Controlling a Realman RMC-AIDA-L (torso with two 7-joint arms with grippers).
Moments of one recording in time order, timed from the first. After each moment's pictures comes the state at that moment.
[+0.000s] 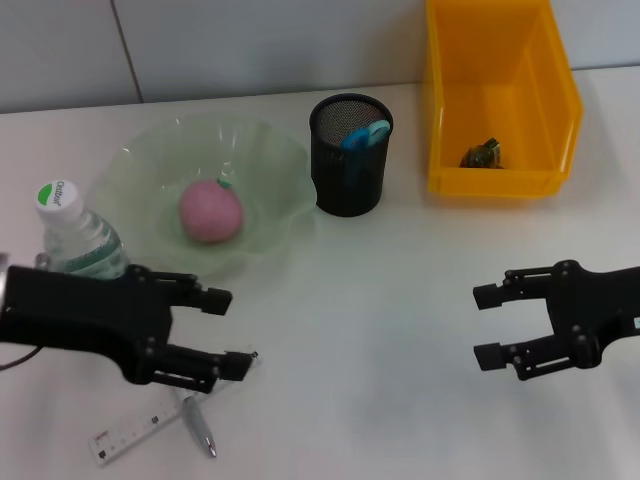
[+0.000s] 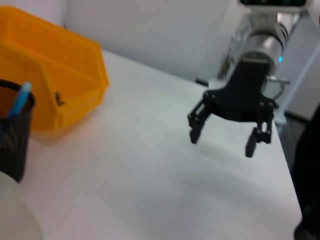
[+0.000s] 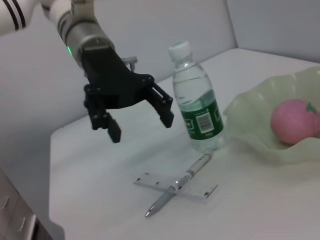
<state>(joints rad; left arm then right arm) -0.45 -2.07 1.00 1.09 2.01 1.80 -1.75 0.40 1.97 -0.85 -0.83 -2.00 -1.79 1.52</state>
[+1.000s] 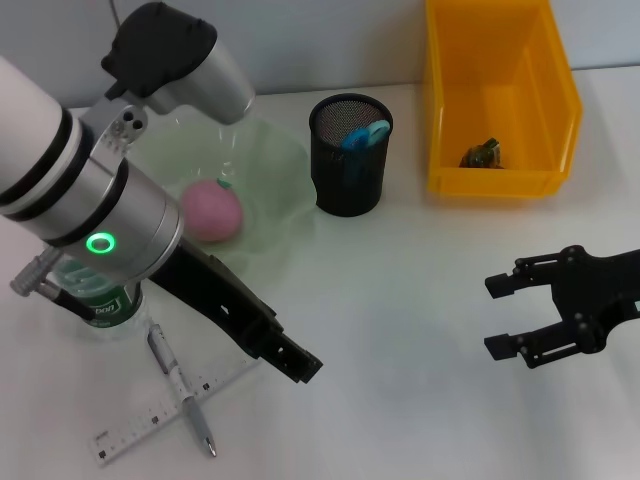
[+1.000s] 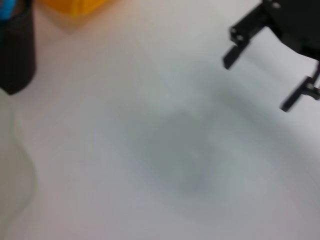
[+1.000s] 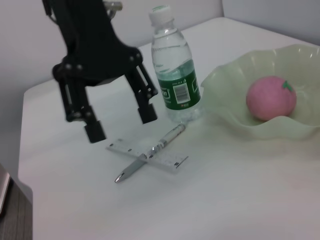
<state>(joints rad) -0.71 -2.08 1.47 1.44 2.30 1.78 -2.69 0.44 1.97 -0.85 -0.89 -2.10 -1.76 1.53</state>
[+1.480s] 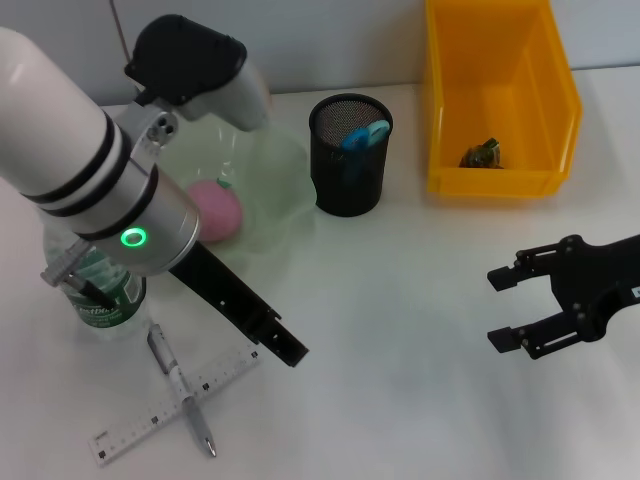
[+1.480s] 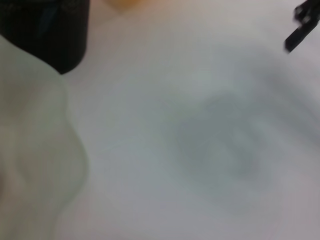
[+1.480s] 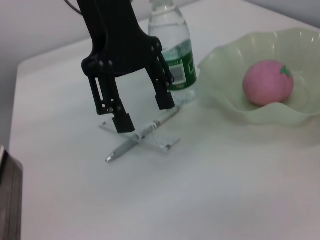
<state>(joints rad) -0.77 -2.08 1.53 1.32 2.40 1.68 -2.74 0.50 1.96 -0.85 -0.92 -2.18 -1.75 1.54</state>
